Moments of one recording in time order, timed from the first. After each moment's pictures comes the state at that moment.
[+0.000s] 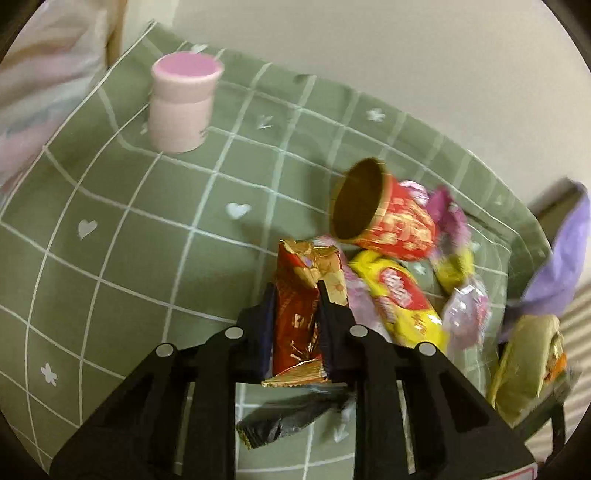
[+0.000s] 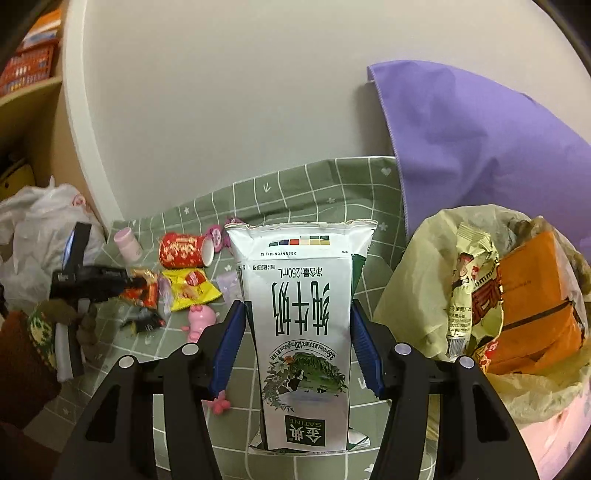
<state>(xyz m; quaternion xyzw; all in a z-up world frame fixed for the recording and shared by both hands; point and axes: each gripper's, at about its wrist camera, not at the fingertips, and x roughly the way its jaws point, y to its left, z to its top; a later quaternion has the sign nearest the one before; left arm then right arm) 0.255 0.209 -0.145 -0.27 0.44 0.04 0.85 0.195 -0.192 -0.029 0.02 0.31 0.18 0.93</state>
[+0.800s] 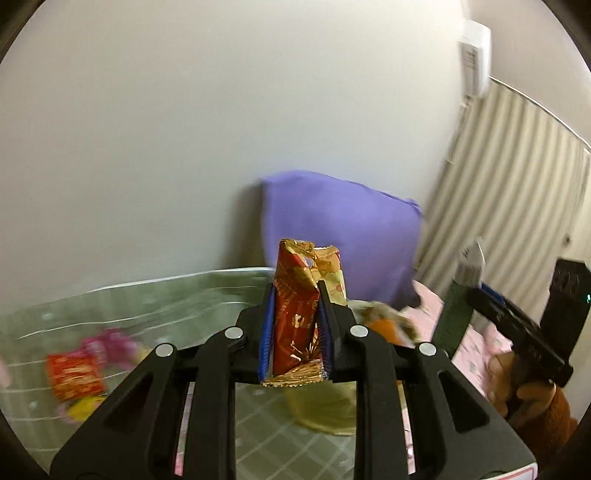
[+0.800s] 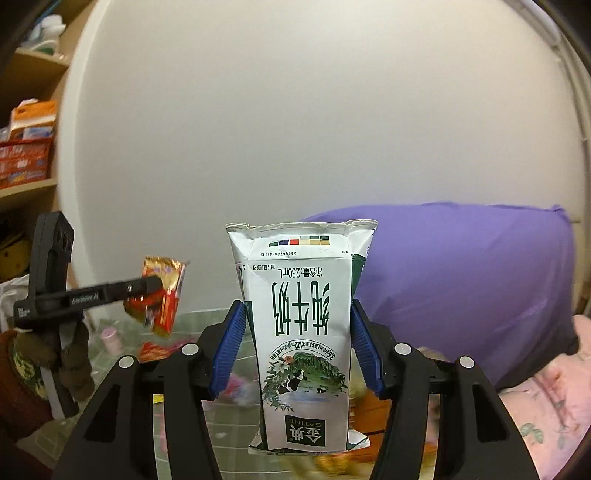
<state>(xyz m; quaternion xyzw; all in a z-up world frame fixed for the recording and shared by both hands) 0.260 -0.031 0.071 -0.11 0.23 -0.31 0.92 0.161 -0.317 0.098 0.02 0.13 0.10 0.99</state>
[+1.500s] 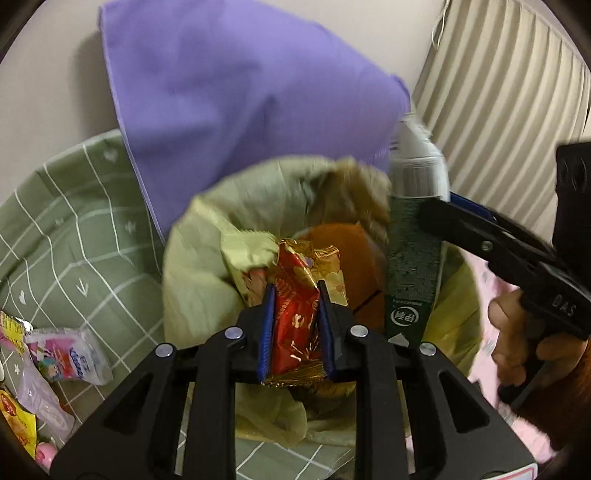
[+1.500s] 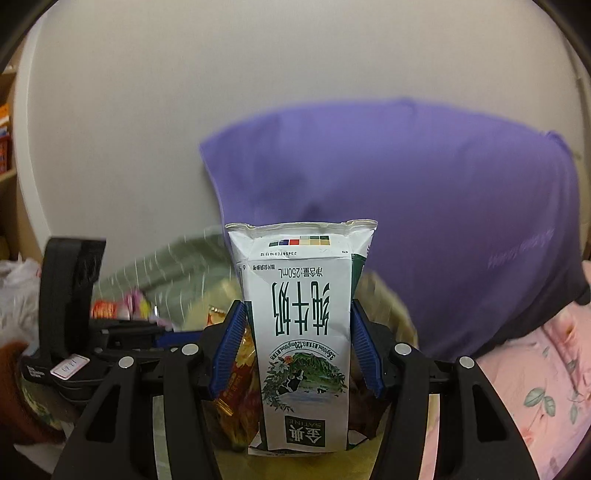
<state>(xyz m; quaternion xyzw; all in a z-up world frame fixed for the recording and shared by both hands) 0.304 -0.227 -0.064 0.02 0.39 -0.34 0.86 0.249 -0.405 -0.028 0.06 0.27 0.13 0.95</state>
